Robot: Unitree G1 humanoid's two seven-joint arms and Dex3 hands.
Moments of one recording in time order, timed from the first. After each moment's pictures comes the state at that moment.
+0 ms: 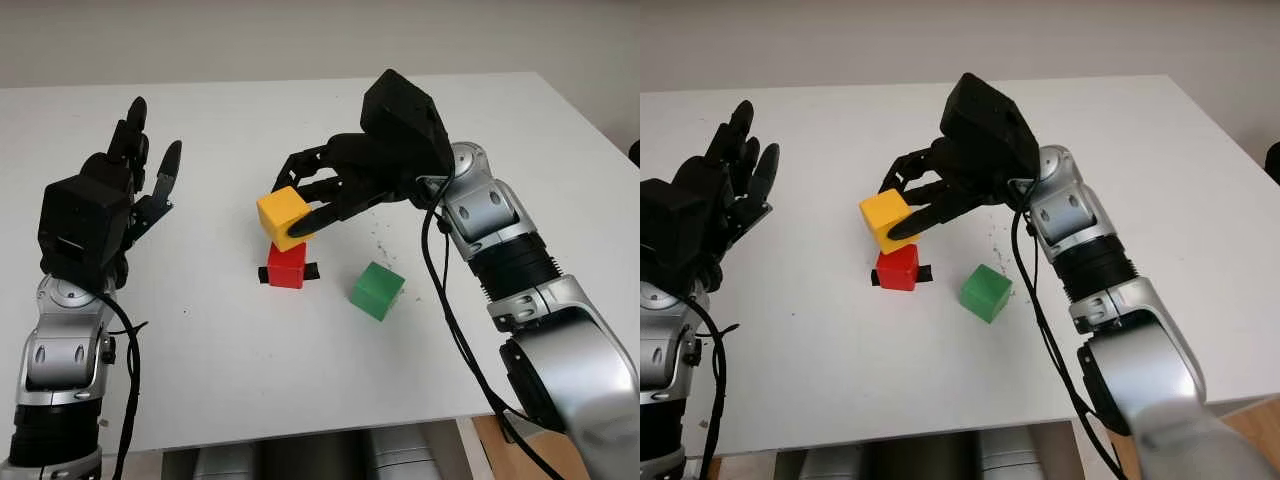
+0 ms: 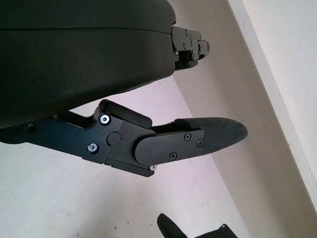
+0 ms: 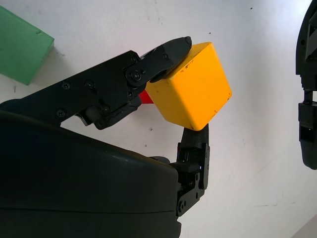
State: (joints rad) left arm -0.33 0.38 0.20 -0.16 0.07 0.36 -0.08; right arm -1.01 -0.29 0.25 0.53 -0.12 0.39 0.78
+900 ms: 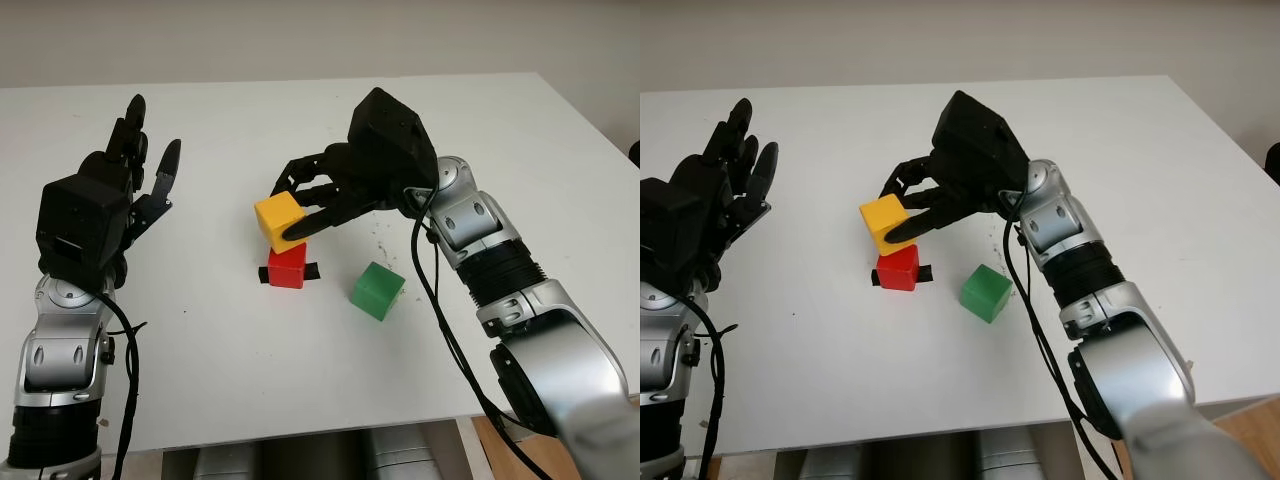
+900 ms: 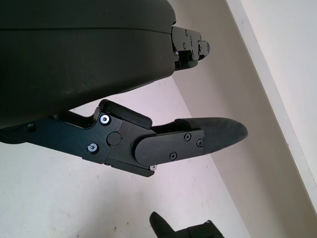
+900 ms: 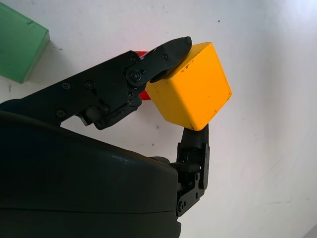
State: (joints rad) left arm -0.33 0.38 0.20 -0.17 0.08 0.38 -0.08; right arm -0.99 -0.26 0.26 0.61 -0.14 0.34 0.73
